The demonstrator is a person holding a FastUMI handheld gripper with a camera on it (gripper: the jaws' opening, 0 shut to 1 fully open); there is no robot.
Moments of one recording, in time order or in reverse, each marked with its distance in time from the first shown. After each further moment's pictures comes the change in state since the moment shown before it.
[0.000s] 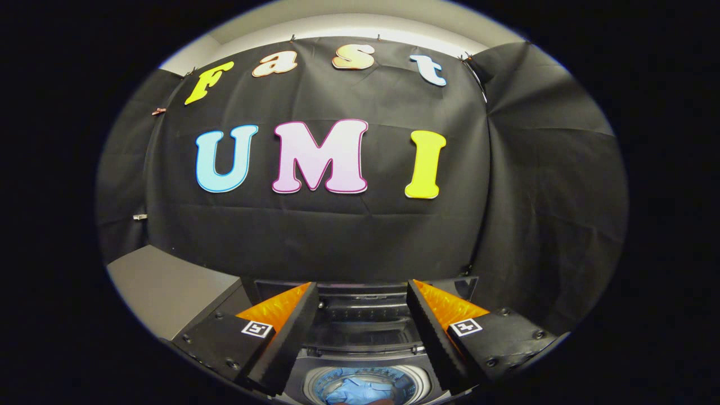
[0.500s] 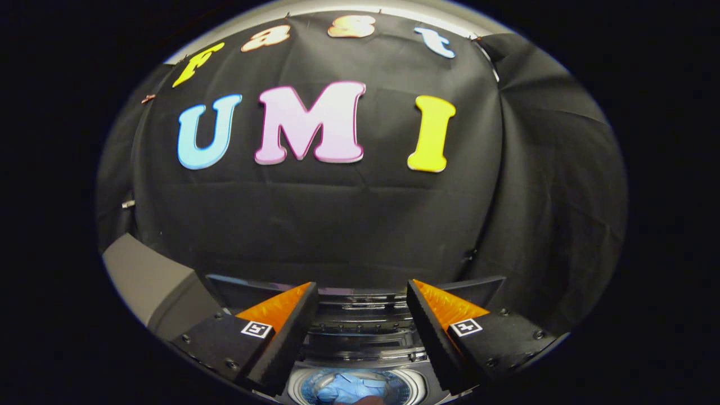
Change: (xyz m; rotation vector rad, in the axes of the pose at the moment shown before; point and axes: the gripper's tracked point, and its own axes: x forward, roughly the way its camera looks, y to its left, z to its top) arm 0.087 -0.015 -0.060 -0.044 0.207 0.010
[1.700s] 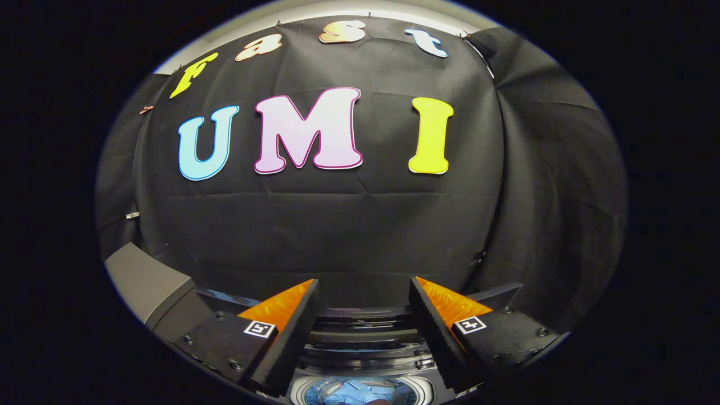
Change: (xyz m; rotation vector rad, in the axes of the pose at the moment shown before) arm -0.008 -0.013 0.012 0.062 -0.120 0.014
